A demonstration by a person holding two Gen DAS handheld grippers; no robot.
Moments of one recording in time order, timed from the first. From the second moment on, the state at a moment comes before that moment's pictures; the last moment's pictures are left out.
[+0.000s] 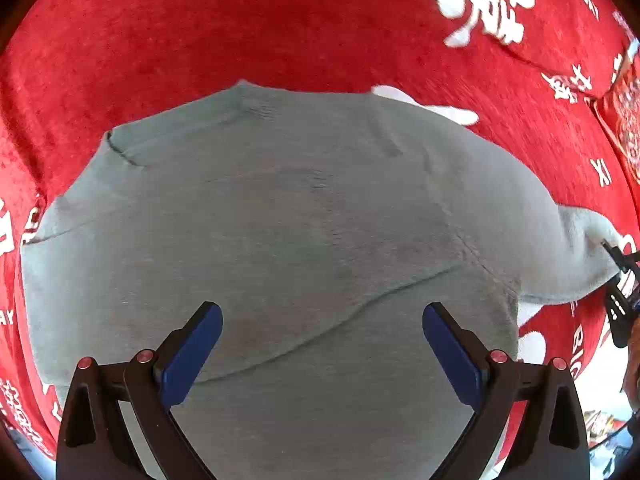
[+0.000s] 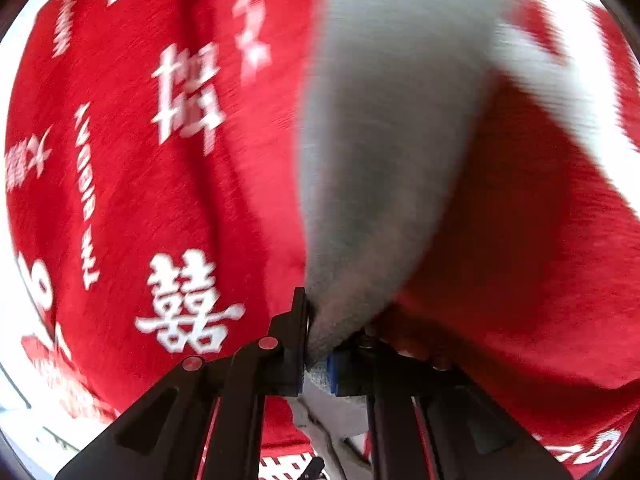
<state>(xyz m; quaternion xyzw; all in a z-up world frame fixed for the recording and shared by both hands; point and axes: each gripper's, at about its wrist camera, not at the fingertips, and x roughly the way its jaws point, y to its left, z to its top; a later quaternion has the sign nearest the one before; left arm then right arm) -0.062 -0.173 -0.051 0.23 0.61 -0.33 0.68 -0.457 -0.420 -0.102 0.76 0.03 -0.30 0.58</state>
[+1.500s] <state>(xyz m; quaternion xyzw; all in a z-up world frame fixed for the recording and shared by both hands) 0.070 0.038 -0.053 -0.08 0.64 -0.25 0.72 -0.035 -0.219 -0.062 0.34 0.48 -0.16 0.79</state>
